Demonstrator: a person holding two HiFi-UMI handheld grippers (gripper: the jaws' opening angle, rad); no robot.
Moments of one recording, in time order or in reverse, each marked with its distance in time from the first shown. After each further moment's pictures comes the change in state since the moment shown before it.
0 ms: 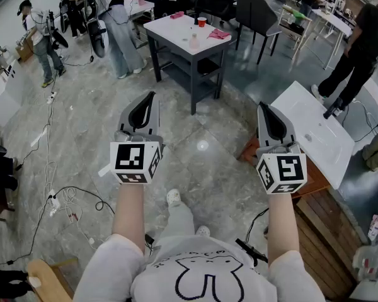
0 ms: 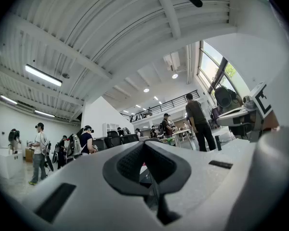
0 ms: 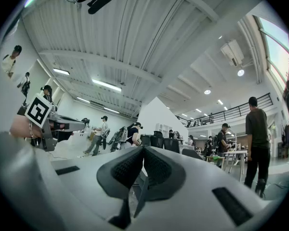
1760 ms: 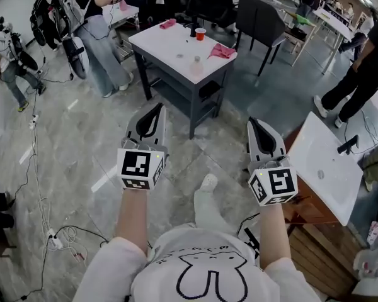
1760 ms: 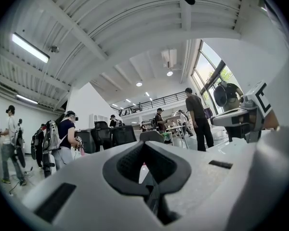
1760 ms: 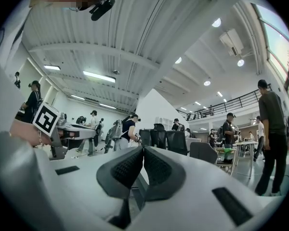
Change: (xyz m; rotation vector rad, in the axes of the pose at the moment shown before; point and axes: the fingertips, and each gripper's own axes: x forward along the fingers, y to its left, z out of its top) left arm 0.286 0.149 -0.124 -0.050 0.044 -0.171; right arm 0.310 -0.009 -0.086 0.041 0.051 -0.011
